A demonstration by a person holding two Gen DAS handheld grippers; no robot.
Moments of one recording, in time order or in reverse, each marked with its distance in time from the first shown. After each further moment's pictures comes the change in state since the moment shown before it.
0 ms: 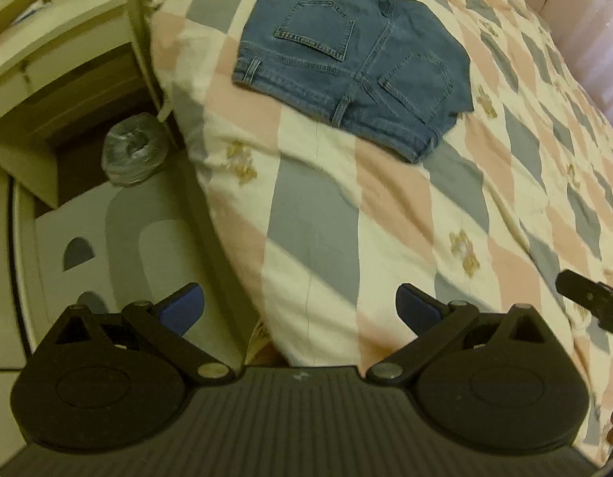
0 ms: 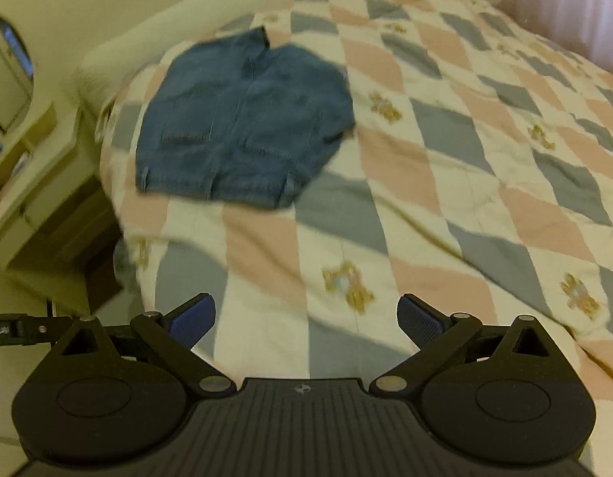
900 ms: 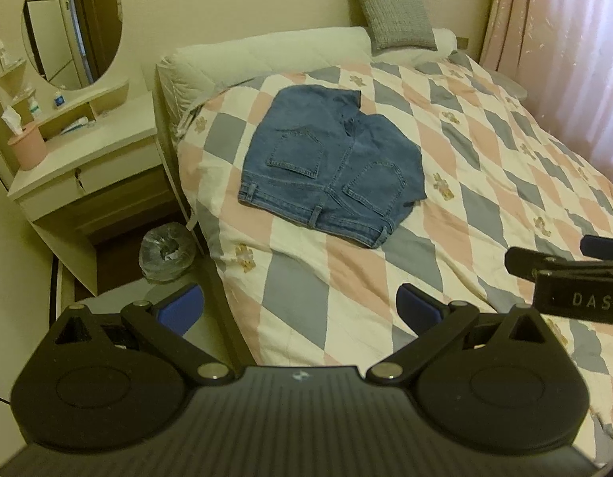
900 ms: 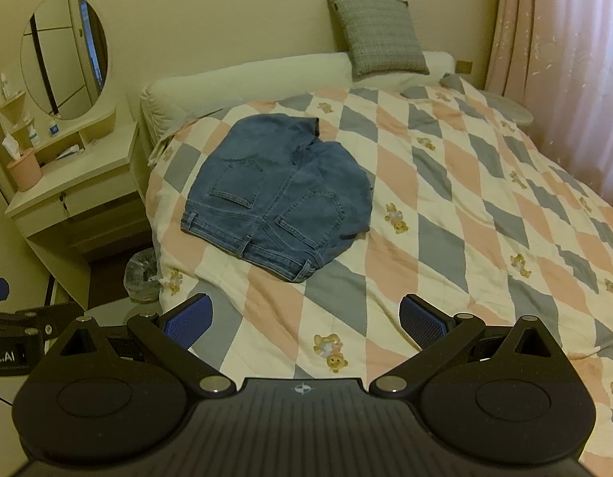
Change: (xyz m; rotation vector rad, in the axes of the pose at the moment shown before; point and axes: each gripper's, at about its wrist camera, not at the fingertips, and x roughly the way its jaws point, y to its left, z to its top) left arm -0.171 -0.106 -0.090 0.092 -0.355 0.121; right arm -0.146 0.017 0.008 -0.265 -0.163 0.017
